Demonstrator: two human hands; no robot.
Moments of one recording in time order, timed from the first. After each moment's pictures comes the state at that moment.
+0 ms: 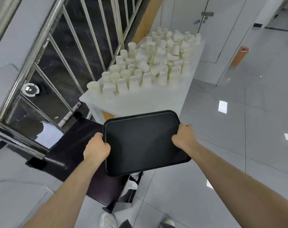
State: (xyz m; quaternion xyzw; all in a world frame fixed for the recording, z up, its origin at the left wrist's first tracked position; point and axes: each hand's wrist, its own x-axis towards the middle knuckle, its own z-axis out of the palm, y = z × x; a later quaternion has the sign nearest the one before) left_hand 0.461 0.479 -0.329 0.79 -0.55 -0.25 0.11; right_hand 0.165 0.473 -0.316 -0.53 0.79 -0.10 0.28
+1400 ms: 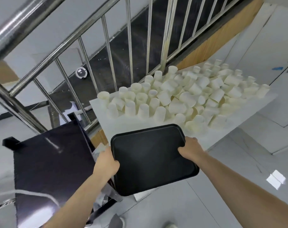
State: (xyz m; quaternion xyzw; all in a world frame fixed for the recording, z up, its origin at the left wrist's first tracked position) left_hand 0.275 0.343 -0.353 0.86 -0.36 -0.28 0.21; right_hand 0.025 0.154 -0.344 -0.73 0.61 0.05 0.30
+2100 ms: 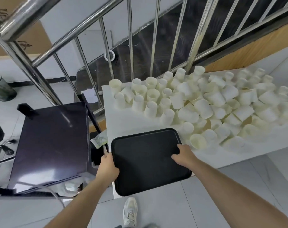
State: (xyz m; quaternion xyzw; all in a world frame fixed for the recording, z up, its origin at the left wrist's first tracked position) left_hand 0.204 0.319 -0.404 0.90 -0.18 -0.32 0.24; right_hand 0.030 0.080 -0.389 -0.78 0.48 0.17 0.36
